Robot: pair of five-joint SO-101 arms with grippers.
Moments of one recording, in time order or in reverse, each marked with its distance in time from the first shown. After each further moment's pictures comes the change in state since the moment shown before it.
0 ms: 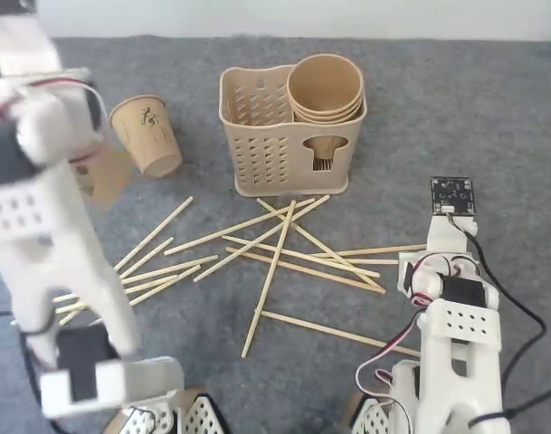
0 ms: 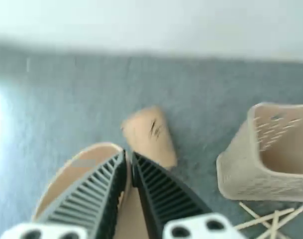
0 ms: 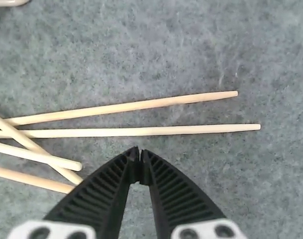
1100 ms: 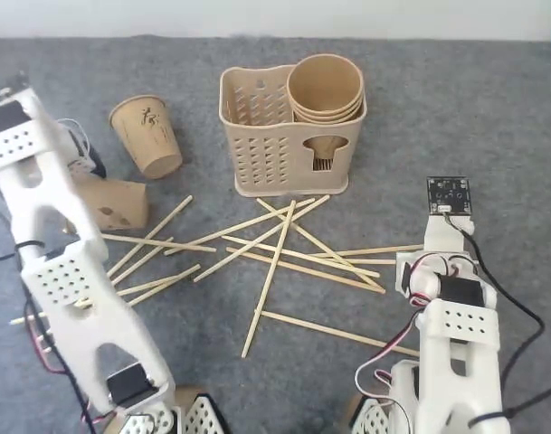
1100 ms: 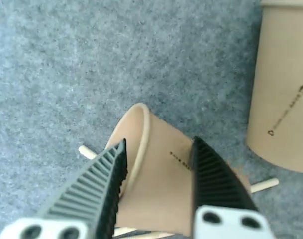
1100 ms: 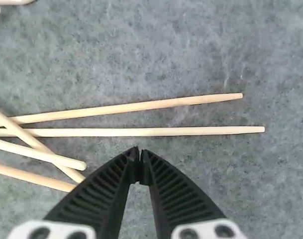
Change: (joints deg) left arm -18.0 55.4 -11.1 0.0 11.7; right arm -1.0 0.0 0.0 0.0 0.0
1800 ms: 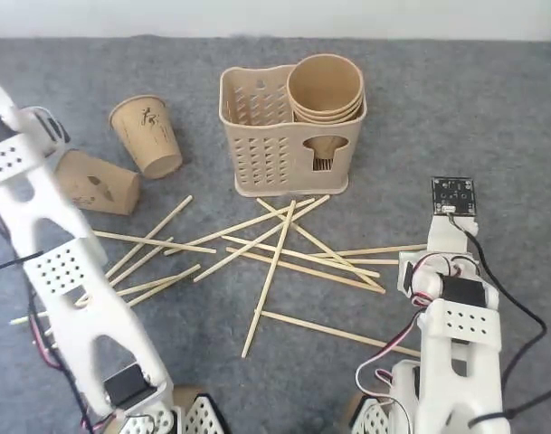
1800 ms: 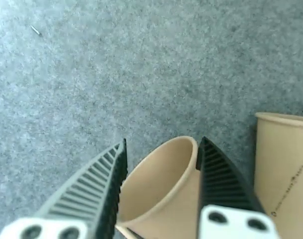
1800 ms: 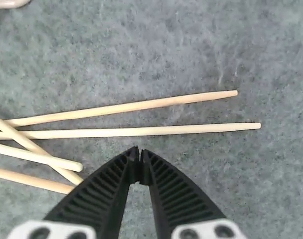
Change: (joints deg) left arm -4.0 19.5 -38.2 0.0 1.6; right arm 1.0 0.0 0.0 0.0 -0.6
